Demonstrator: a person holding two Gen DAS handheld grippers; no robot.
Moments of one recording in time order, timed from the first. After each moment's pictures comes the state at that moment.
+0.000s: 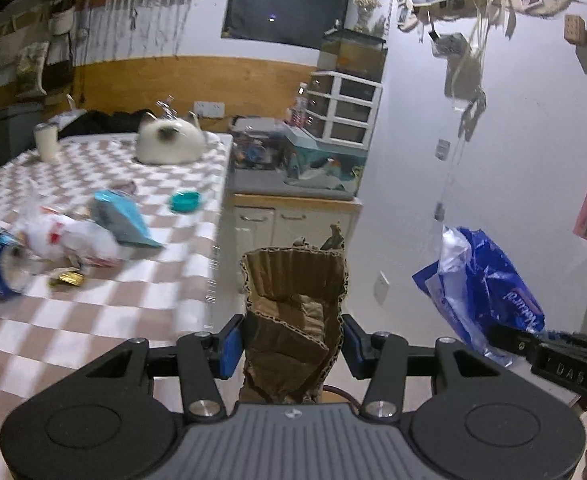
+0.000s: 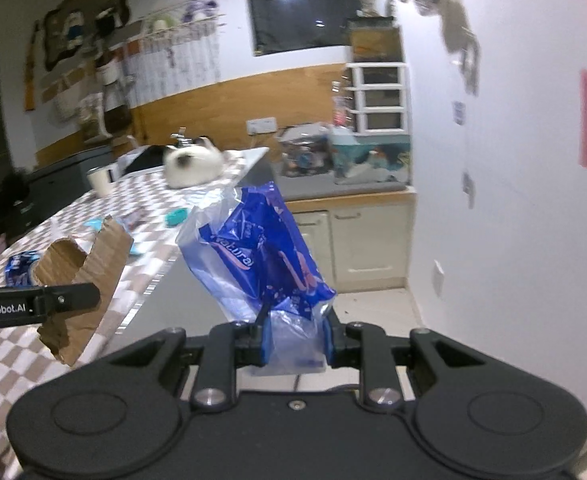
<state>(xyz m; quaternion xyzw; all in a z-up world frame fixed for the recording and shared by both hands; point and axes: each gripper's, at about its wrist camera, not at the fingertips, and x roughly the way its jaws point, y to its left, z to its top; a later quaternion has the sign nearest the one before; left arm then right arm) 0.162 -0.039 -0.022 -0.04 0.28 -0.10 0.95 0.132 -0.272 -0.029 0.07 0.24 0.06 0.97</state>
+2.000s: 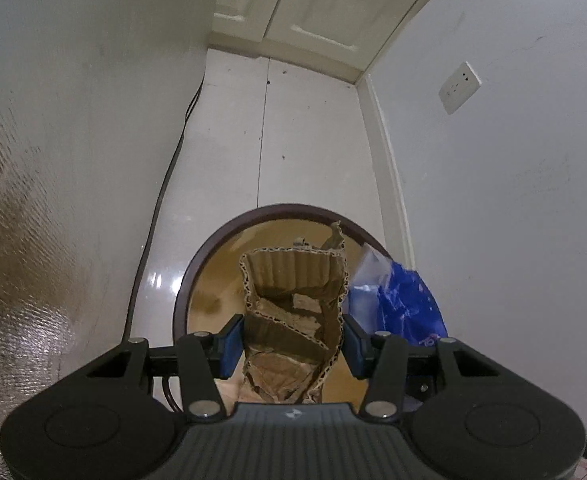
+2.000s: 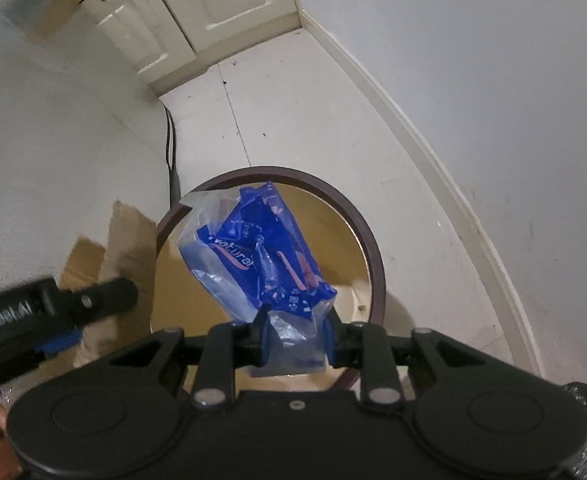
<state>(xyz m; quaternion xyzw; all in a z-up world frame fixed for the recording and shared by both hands) 0.420 -0.133 -0.449 -0.14 0.55 -0.11 0.82 0.385 -0.337 -0.476 0.20 0.54 -0.07 0.82</state>
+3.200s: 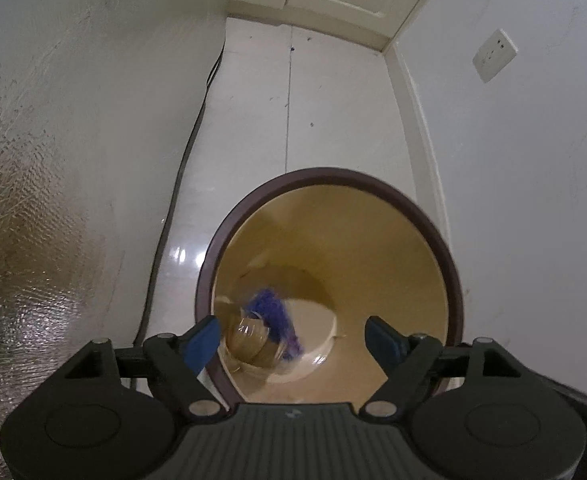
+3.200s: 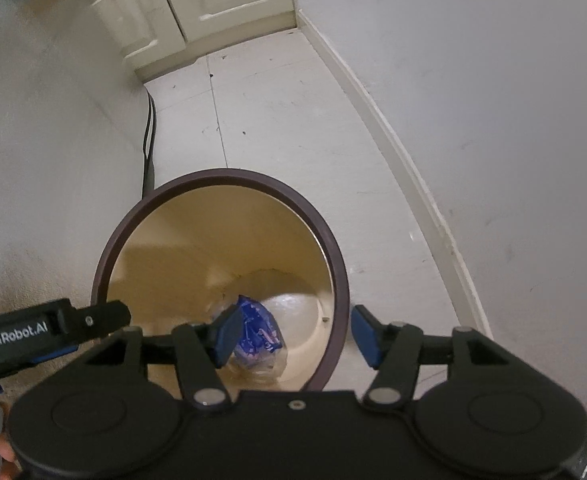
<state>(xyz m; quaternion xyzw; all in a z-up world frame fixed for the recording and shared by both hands) 0.439 -0.137 -0.487 -0.10 0.59 -0.07 0.80 0.387 -0.346 -0.479 0.14 0.55 -0.08 0.82</state>
